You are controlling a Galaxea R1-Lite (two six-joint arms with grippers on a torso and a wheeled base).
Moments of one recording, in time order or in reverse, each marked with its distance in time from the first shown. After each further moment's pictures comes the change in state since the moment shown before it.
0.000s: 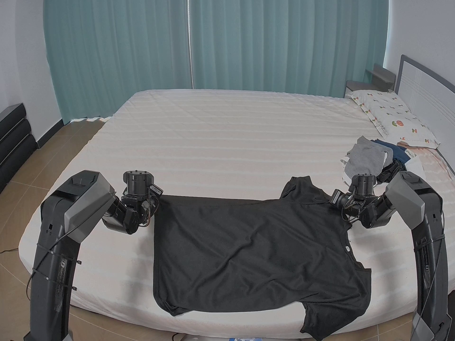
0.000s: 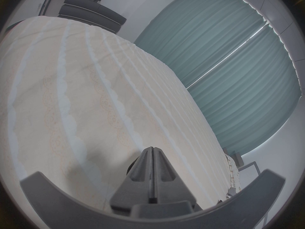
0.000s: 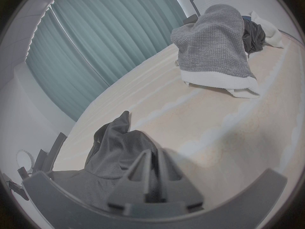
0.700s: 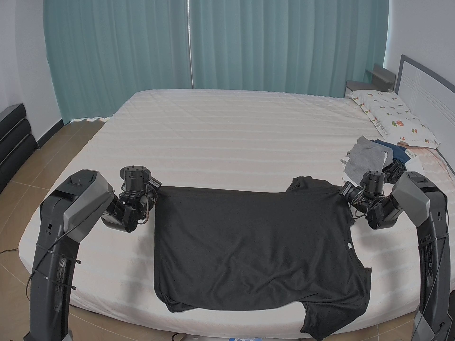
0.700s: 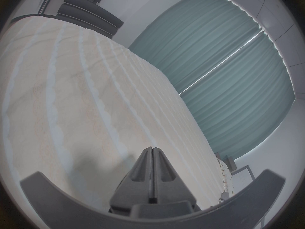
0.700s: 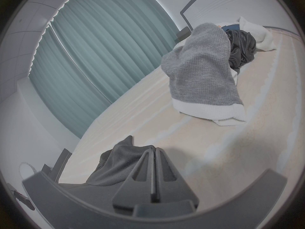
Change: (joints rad) left arm 0.012 0.000 -0.018 -0.080 0.000 0.000; right arm -0.058 -0.018 0.058 -0.192 -0.010 0.078
